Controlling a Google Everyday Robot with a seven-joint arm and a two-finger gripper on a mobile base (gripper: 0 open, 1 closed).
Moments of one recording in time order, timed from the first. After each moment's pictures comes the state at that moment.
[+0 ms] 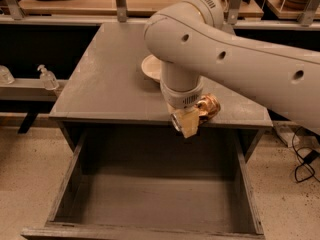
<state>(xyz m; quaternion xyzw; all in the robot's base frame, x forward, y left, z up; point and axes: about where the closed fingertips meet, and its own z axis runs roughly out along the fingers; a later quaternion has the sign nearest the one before) 0.534 -0.062 0.824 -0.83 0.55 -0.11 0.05</state>
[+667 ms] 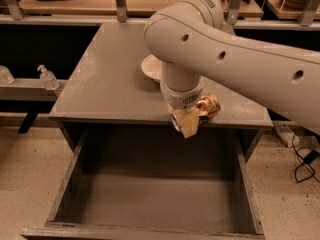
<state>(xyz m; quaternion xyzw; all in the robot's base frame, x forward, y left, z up) 0.534 -0.062 0.824 -0.83 0.55 -0.11 0.05</state>
